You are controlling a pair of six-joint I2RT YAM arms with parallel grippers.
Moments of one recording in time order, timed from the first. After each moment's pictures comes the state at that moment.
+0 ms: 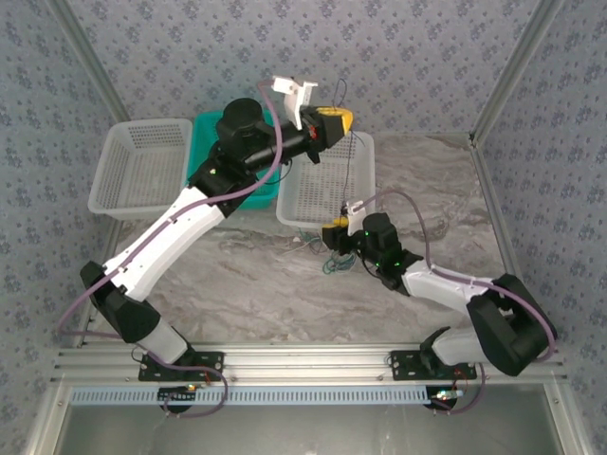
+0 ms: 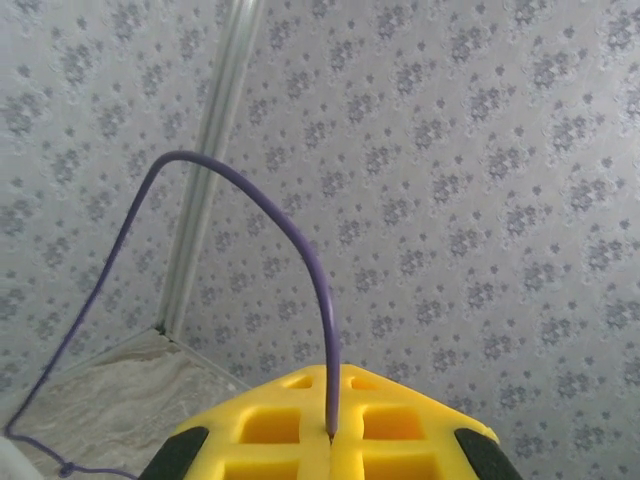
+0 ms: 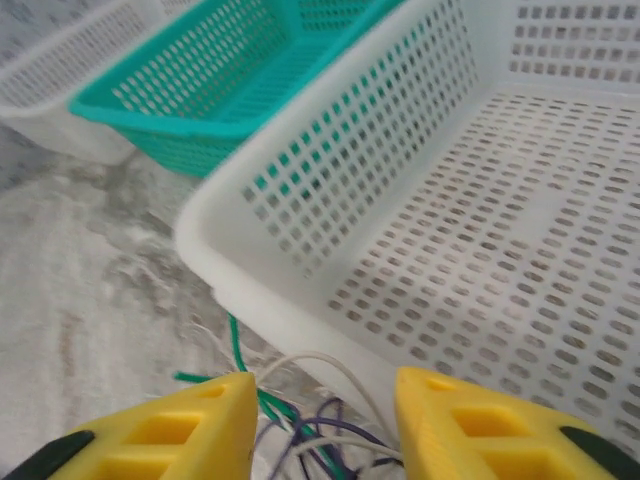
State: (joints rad) left arm -0.76 1.57 1.79 -0.08 0.36 -0.40; right arm 0.62 1.35 0.54 0.42 -0.07 0.24
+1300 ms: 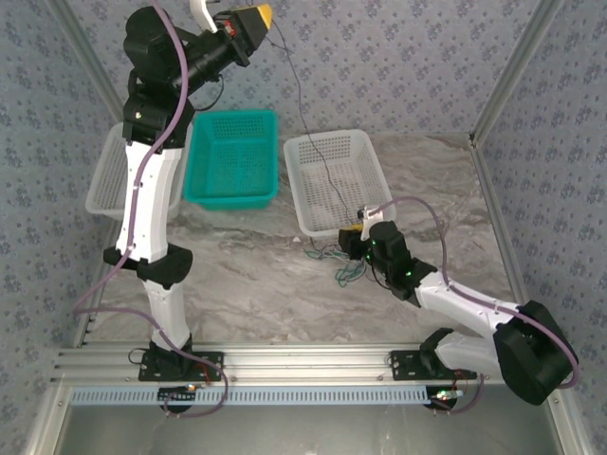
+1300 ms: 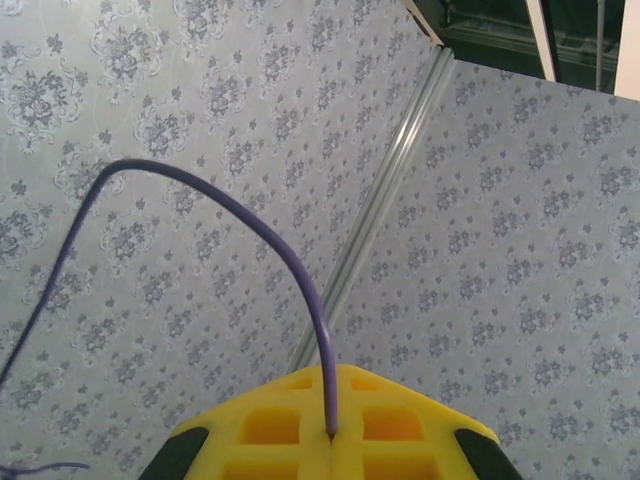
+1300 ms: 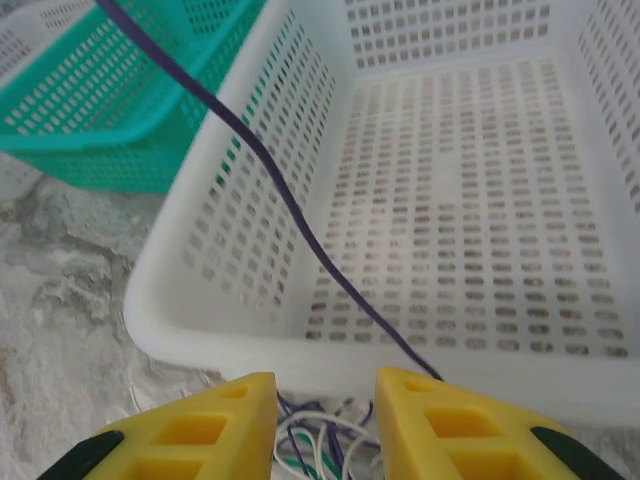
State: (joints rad) left arm -0.39 1.97 2.82 -0.56 0.46 -0.55; right arm 0.63 1.15 0.48 0.22 0.10 0.38
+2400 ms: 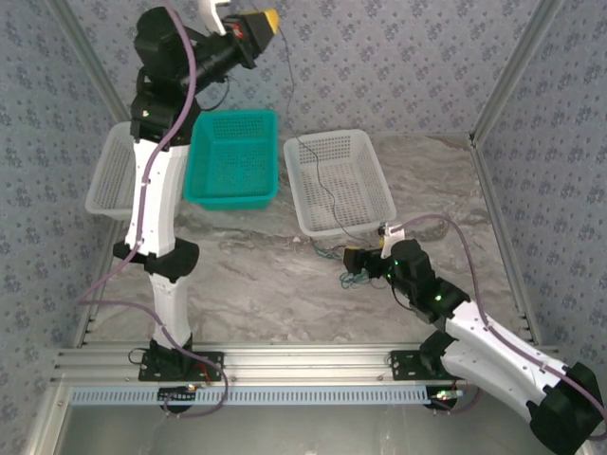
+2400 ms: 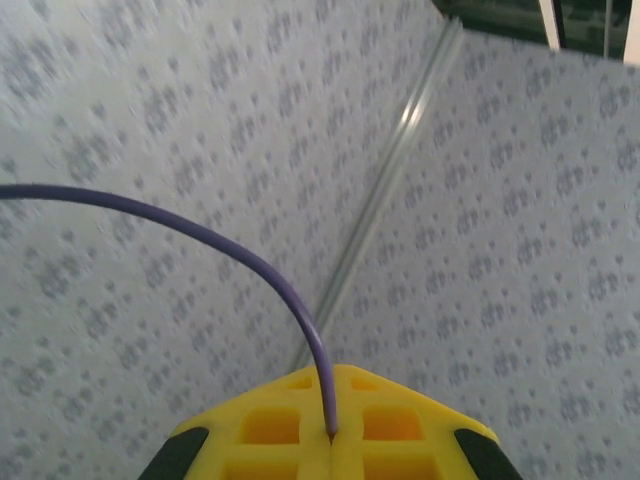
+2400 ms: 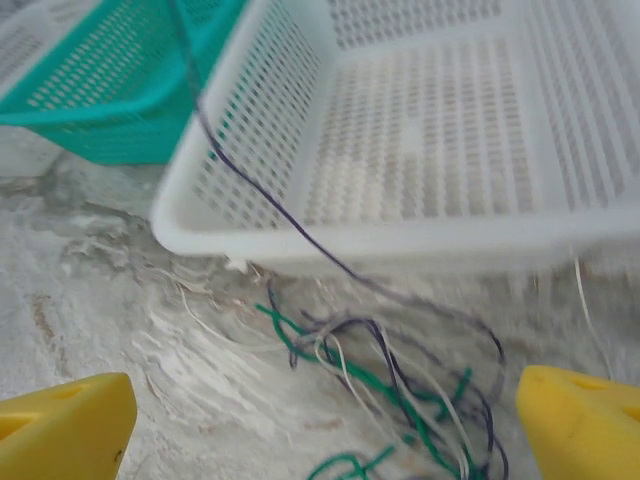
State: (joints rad) left arm -0.42 2.06 2.92 -0.64 0.47 -0.52; right arm 0.65 0.76 0.44 -0.10 0.12 0.36
